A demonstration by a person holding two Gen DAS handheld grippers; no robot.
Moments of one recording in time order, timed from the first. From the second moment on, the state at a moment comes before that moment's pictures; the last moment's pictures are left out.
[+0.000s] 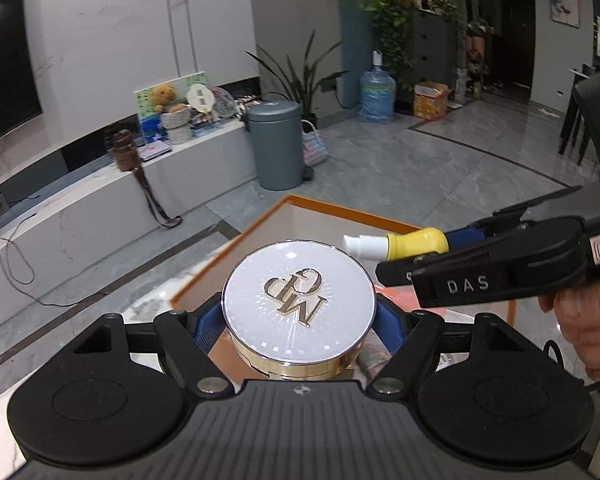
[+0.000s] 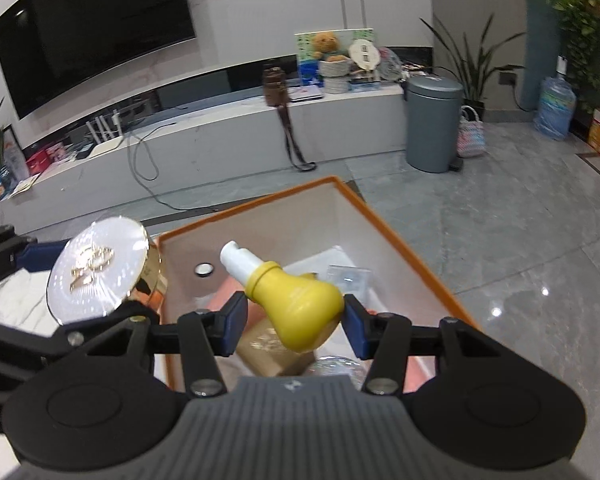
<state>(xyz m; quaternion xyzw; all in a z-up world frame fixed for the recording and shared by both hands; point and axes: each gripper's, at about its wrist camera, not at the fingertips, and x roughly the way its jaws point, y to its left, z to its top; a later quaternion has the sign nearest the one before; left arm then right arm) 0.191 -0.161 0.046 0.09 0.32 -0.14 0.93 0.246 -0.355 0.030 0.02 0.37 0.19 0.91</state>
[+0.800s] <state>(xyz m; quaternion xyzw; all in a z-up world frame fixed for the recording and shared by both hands) 0.245 -0.230 -0.032 0.39 0.47 -0.22 0.76 0.275 -0.385 -0.020 -0.05 0.45 0.15 0.88</state>
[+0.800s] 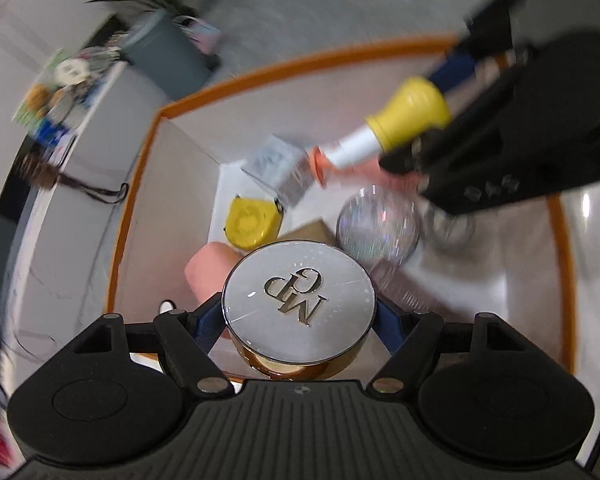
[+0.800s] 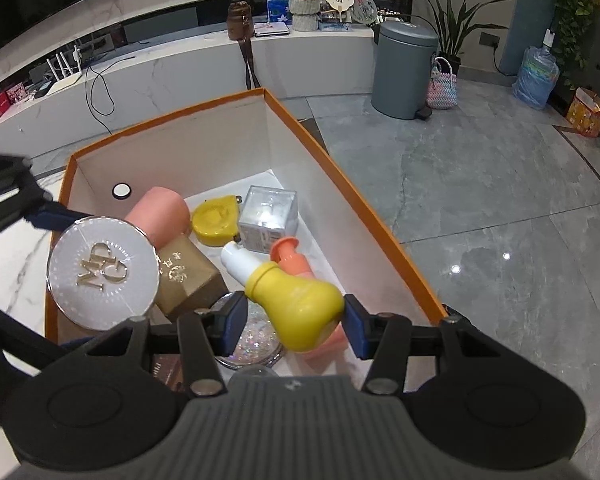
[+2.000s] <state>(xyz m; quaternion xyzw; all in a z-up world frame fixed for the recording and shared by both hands) 0.281 -0.246 -0.120 0.39 0.57 -0.26 0.67 0.289 -0.374 -0.058 -0.10 0.50 0.13 0.85</state>
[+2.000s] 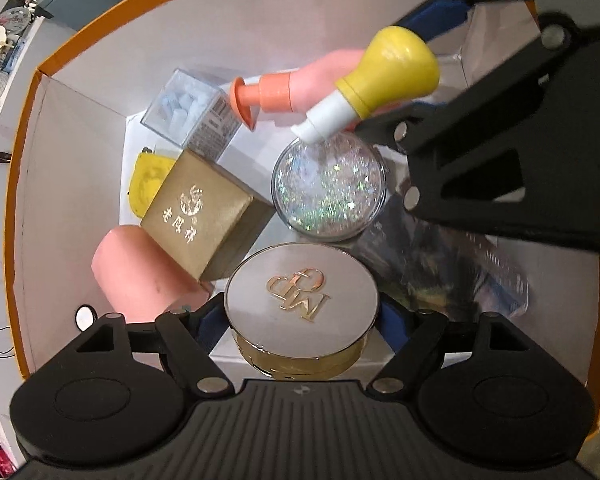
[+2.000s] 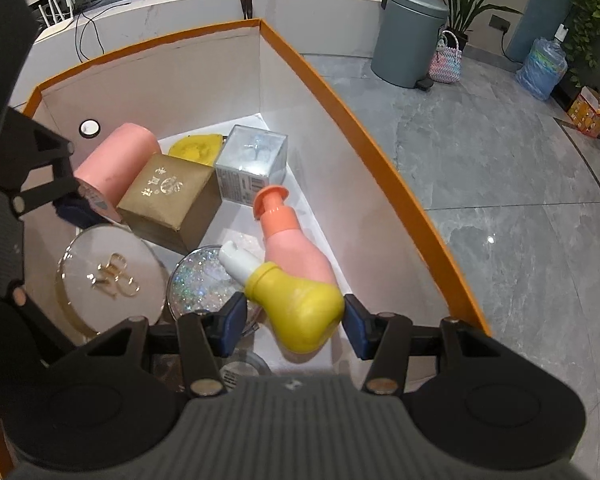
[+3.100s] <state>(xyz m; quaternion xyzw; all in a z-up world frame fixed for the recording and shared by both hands) 0.266 -0.227 -0.039 0.31 0.53 -0.23 0.75 0.286 -0.374 -0.030 -0.08 0.47 0.13 0.87</state>
